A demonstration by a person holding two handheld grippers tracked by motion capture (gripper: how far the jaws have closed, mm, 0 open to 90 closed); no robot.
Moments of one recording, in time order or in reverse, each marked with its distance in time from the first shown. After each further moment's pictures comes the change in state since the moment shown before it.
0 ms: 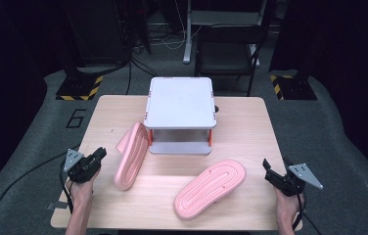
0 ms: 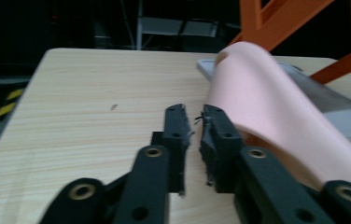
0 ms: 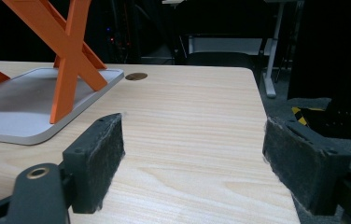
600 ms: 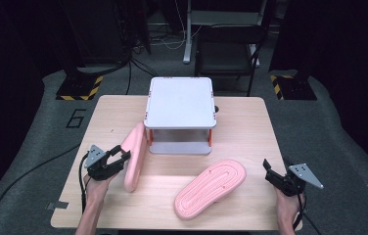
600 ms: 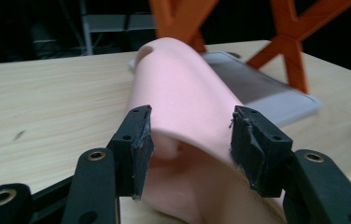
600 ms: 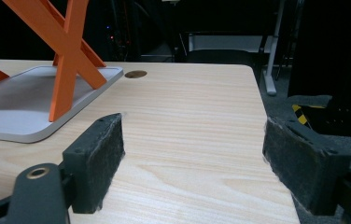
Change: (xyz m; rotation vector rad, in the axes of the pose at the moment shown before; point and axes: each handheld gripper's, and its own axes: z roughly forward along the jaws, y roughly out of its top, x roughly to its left) left arm -0.052 0.007 0.027 0.050 -0.156 0.162; right arm -0.002 -0.001 0.000 0.010 0.004 0.002
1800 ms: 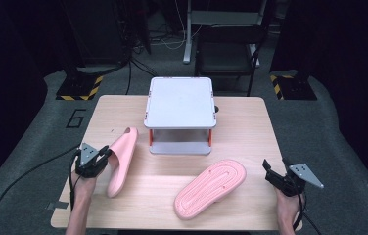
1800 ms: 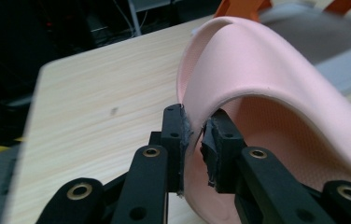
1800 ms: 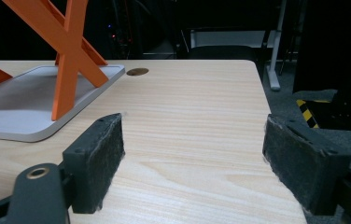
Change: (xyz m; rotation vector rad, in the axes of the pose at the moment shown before) left arm 0.037 0.003 -0.019 0.160 0.234 0.181; right arm -0.001 -0.002 0.001 0.018 0.014 0.028
